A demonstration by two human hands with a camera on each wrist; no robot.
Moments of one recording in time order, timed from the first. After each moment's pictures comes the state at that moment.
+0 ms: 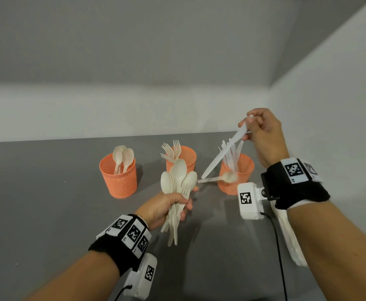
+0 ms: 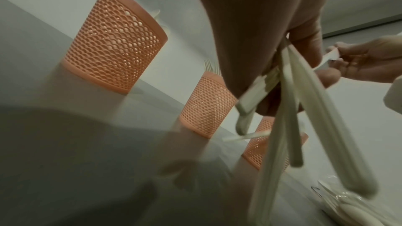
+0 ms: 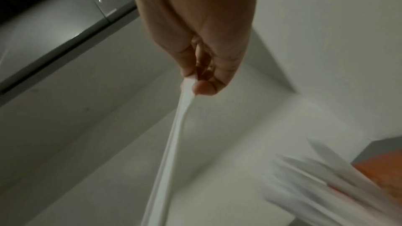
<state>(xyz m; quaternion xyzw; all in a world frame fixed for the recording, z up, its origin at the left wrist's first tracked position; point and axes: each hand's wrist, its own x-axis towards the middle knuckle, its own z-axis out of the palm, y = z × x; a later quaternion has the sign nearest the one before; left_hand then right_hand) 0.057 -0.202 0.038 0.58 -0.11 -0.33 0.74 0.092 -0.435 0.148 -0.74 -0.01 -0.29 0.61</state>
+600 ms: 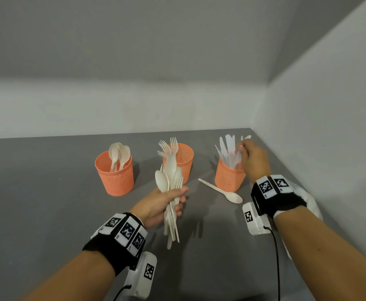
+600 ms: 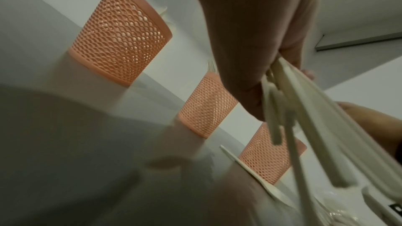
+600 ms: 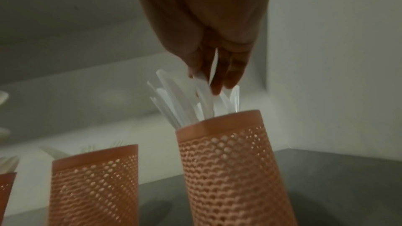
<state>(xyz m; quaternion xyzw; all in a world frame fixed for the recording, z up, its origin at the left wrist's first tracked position) 0.061 -0.200 0.033 0.55 -0.02 -0.31 0.78 0.104 -0.450 0.074 -0.92 0.08 -0.22 0.31</state>
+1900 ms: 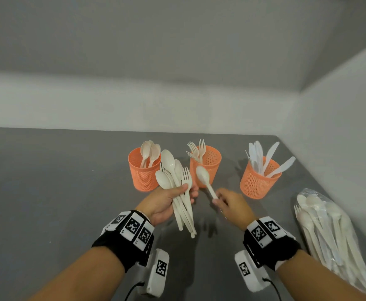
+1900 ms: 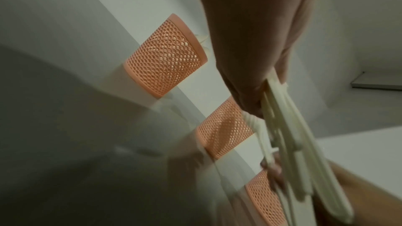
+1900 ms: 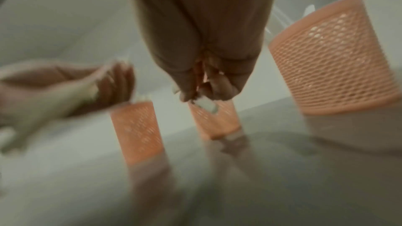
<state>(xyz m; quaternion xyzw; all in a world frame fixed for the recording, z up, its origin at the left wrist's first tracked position) 0.062 -0.150 0.033 0.47 0.02 -0.25 0.84 0.058 -0.352 0.013 -0.95 -0.05 0.01 0.30</state>
